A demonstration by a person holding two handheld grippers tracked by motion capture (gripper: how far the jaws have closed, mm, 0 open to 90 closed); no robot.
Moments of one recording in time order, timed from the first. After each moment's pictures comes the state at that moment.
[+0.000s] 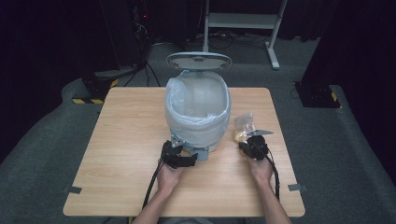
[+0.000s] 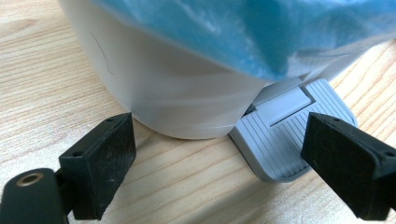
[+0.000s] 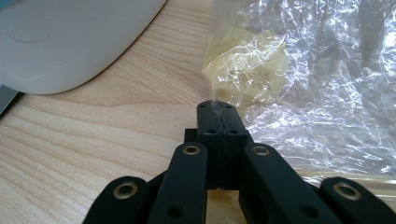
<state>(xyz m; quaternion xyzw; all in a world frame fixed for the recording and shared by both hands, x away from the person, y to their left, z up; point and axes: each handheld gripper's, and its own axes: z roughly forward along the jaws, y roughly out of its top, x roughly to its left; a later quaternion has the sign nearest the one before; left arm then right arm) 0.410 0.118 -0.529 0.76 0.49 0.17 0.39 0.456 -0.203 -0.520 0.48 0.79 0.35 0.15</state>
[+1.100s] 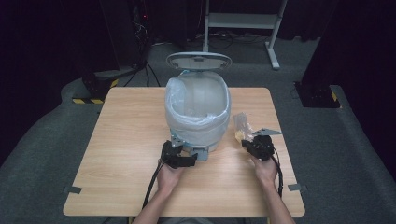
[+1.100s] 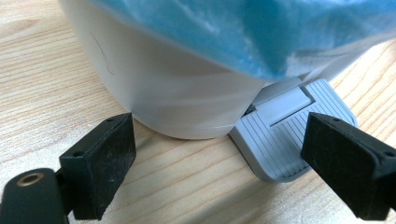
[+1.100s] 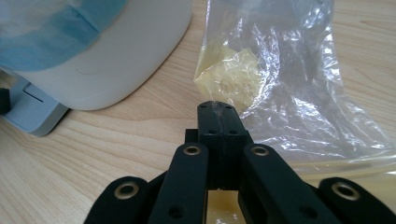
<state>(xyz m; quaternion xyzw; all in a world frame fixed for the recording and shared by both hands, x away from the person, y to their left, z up) 0.410 0.118 -0.529 0.76 0.49 0.17 0.39 0.442 -0.214 -0.495 0.47 0.78 0.39 0.15</state>
